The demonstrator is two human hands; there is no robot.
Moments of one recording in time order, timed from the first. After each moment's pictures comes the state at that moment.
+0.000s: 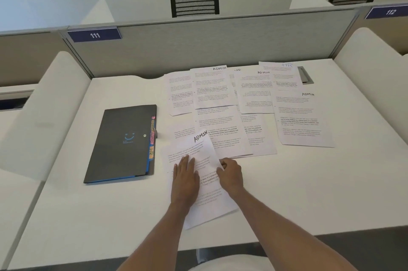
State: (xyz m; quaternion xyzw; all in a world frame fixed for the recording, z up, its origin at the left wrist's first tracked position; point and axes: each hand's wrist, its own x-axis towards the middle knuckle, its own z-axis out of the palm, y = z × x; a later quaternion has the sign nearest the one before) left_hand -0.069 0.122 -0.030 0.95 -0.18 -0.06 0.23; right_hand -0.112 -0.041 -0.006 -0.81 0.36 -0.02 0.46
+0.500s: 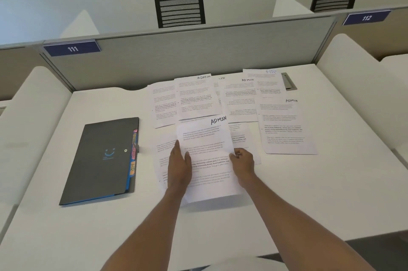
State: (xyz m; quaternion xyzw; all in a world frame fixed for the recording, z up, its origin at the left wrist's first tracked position) left_hand -0.013 0.041 0.005 0.90 -0.07 -0.07 0.42; right_hand -0.095 -0.154 0.015 -0.68 0.44 -0.11 0.58
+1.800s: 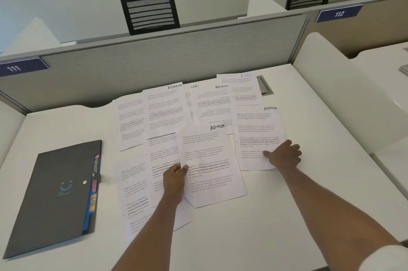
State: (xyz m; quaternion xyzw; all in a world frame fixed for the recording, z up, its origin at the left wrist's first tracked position) left_hand 0.013 -0.074 -0.030 0.70 0.18 -0.26 0.64; right_hand -0.110 -0.406 0.007 -0.76 0.61 0.05 0.20
